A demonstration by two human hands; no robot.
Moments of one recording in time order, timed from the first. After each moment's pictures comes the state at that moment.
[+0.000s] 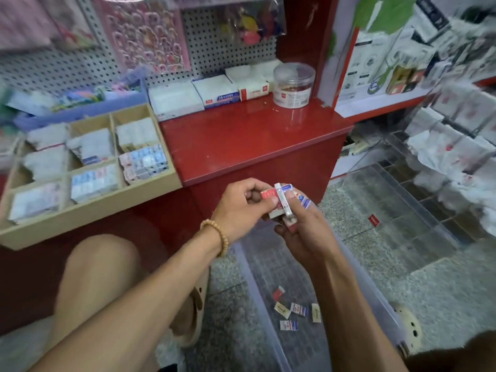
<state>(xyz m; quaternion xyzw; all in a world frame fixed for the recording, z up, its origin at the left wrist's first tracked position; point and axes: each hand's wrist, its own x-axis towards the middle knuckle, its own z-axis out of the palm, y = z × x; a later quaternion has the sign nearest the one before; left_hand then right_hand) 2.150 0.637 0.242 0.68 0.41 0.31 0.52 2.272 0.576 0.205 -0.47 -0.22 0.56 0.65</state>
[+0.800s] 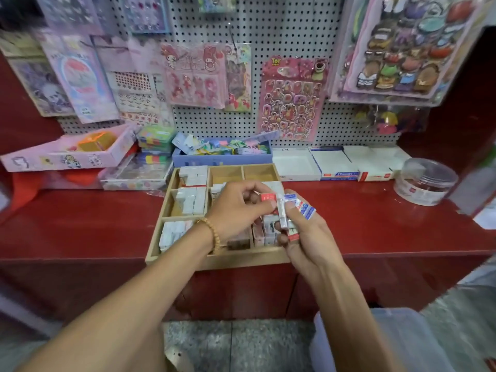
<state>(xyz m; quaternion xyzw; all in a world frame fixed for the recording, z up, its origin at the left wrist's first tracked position) 1.944 0.745 0.340 0.65 0.49 0.41 0.41 2.083 0.722 0.303 -0.36 -0.31 0.65 0.60</state>
